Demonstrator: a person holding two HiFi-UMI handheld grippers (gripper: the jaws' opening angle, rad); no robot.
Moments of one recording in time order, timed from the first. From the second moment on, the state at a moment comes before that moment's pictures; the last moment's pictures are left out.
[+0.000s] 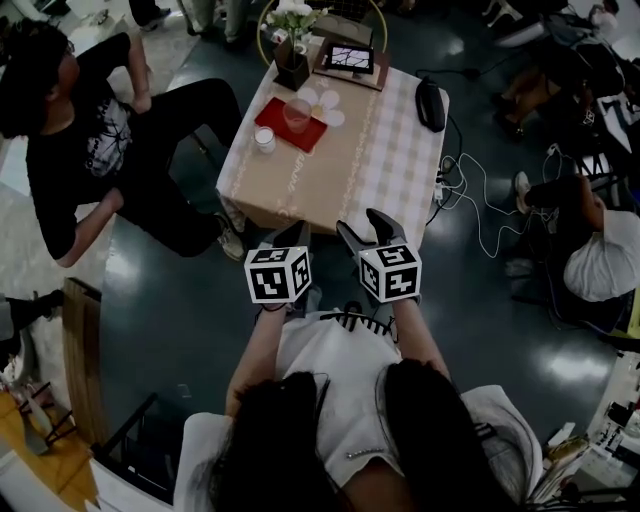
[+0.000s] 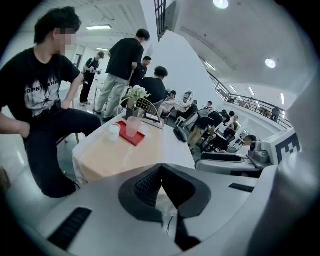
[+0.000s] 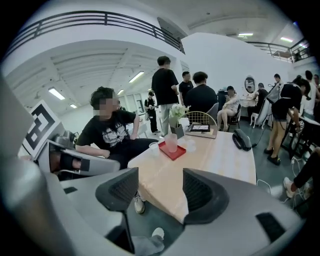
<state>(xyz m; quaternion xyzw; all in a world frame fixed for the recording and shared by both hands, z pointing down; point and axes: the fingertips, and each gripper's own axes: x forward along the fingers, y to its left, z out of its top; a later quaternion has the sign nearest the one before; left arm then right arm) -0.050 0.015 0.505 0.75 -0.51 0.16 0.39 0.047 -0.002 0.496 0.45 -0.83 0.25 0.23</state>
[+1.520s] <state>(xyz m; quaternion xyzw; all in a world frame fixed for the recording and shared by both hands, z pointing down) -0.127 -0.140 0.546 0.70 -0.54 0.16 0.44 -0.065 -0.250 0.536 0.39 -0.85 0.18 0.29</state>
